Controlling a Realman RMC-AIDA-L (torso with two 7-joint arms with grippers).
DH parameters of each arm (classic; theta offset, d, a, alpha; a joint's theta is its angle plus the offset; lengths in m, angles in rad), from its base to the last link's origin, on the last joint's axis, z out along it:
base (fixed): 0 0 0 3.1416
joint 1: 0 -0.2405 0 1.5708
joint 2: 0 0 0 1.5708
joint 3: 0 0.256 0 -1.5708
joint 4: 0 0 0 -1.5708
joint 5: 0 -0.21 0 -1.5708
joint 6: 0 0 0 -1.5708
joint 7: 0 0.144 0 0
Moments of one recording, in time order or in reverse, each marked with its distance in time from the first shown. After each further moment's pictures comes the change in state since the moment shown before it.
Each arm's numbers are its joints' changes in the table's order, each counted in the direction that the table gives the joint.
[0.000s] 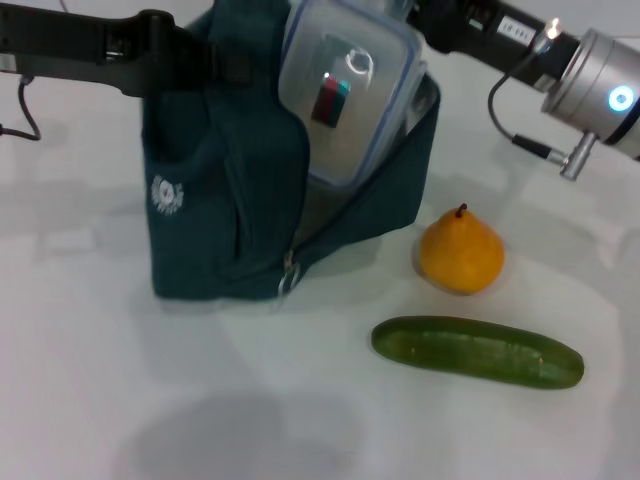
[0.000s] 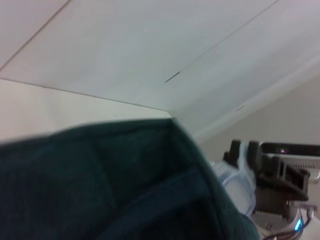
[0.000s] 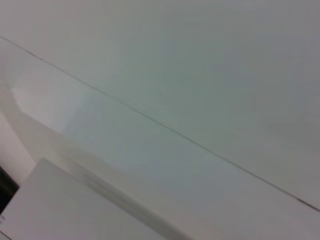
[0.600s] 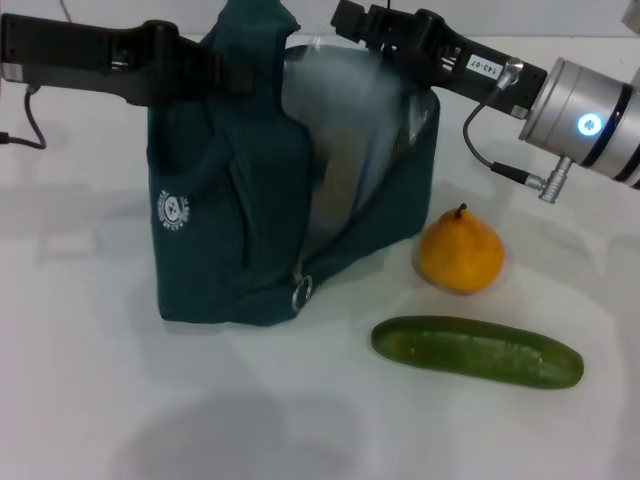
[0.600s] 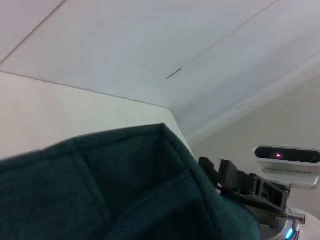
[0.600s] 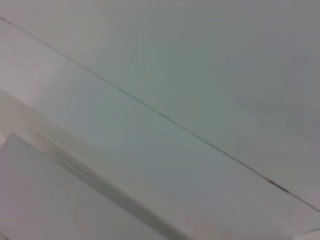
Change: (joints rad) left arm -0.002 -0.001 0.005 -0.030 -0.004 0.008 0.017; right arm 0.037 0.000 -0.143 -0.081 -0.058 -0.126 -0.041
